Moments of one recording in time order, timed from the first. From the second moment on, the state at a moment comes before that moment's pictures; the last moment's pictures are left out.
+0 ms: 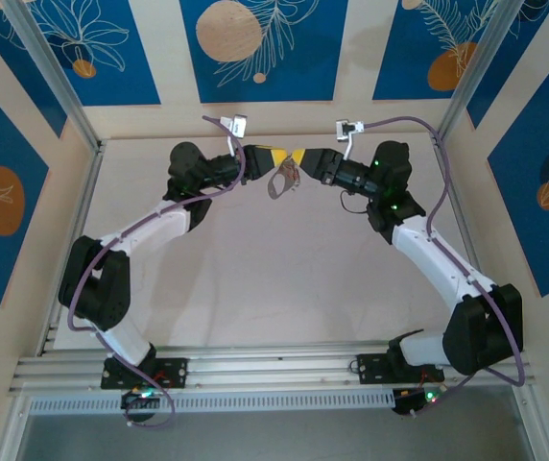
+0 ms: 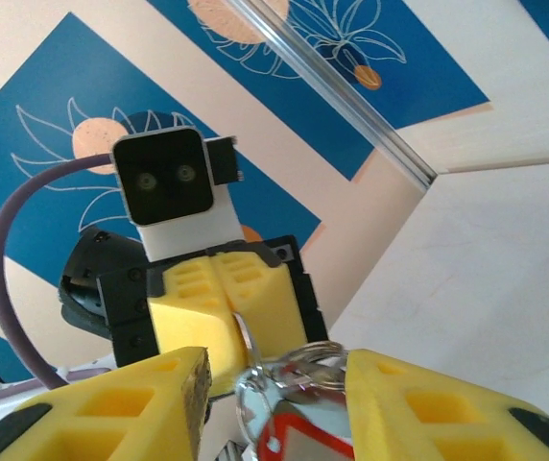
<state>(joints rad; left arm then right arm) -0.48 1.67 1.21 0.83 0.92 -0.97 0.33 1.33 1.07 0.34 -0.76 0.88</state>
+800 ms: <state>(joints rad) -0.48 1.67 1.21 0.83 0.90 -0.97 0.36 1.37 1.08 0.38 -0.75 0.90</state>
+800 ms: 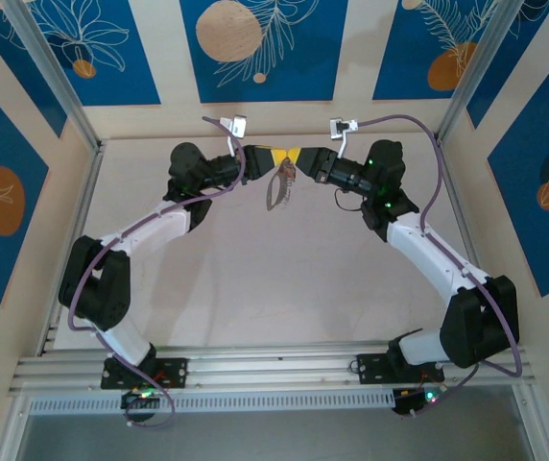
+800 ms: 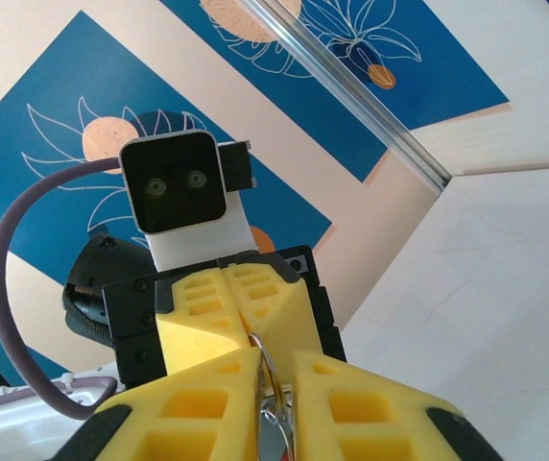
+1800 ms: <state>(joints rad) -0.42 1.67 1.29 0.60 0.99 -0.83 0.23 1.49 1.20 0.31 -1.02 0.86</state>
